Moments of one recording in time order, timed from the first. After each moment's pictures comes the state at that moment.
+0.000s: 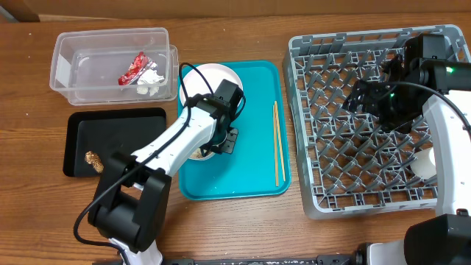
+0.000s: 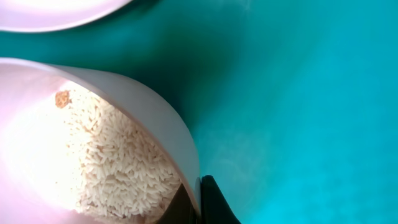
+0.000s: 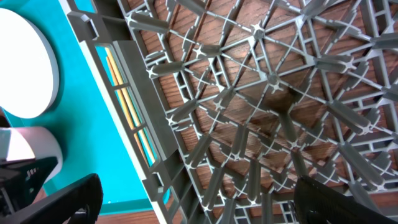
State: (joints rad) left arm -0.49 1.86 1.29 -0.91 -0.04 -0.21; right arm -0.11 1.61 1.57 -1.32 -0.25 0.23
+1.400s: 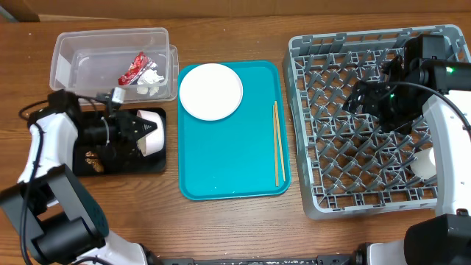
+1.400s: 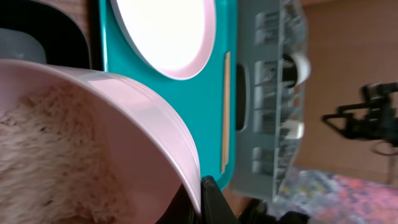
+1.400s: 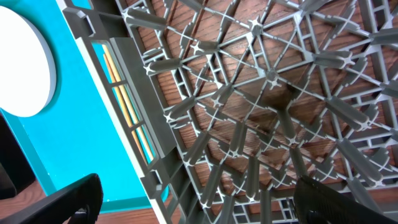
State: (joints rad) left arm 0.44 1.79 1.22 -1.07 1.04 0.29; right arm -0.11 1.61 1.57 -1.33 -0.25 0.23
